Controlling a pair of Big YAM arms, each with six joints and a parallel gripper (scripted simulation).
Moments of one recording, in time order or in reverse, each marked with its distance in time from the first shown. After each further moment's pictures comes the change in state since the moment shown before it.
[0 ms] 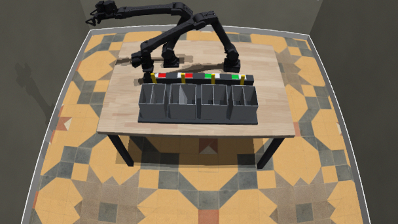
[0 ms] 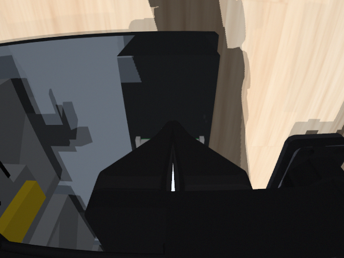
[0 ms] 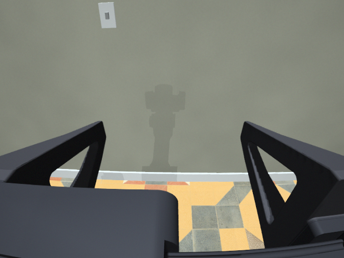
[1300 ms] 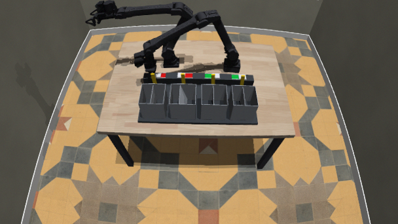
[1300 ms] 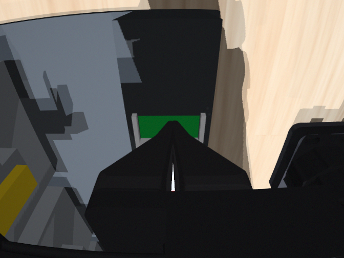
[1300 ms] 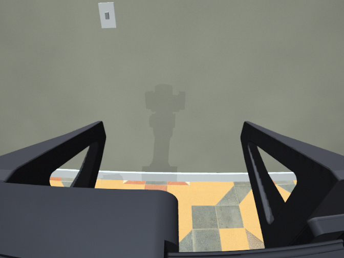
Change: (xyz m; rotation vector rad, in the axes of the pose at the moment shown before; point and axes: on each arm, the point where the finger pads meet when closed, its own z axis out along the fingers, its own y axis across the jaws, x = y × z) left arm 0.018 0.000 -0.001 -0.001 -0.003 0.001; right arm 0.000 0.000 0.000 0.000 0.000 0.000
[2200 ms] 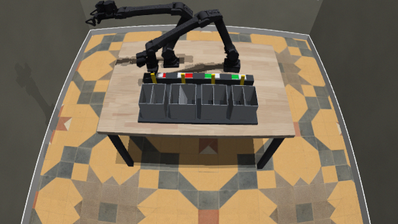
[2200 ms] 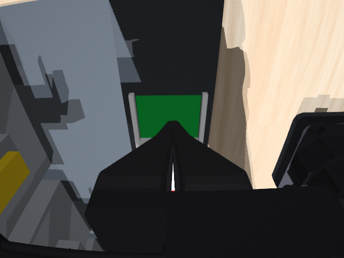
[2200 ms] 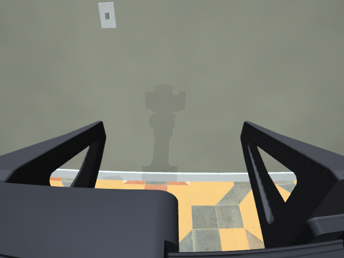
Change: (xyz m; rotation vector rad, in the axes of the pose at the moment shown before) left arm 0.015 0.000 0.000 0.000 0.001 0.000; right arm 0.000 0.000 0.000 0.000 0.000 0.000
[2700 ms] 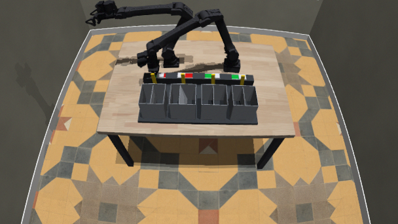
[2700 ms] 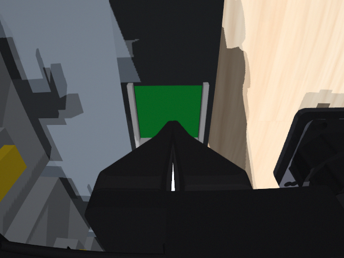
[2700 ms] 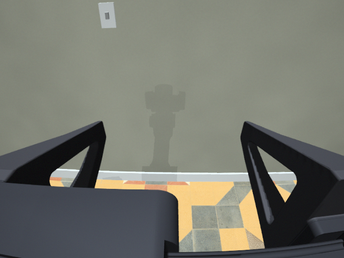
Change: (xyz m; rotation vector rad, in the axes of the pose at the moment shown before) left arm 0.006 0.000 0.000 0.000 0.000 0.000; right arm 0.000 0.000 0.000 0.000 0.000 0.000
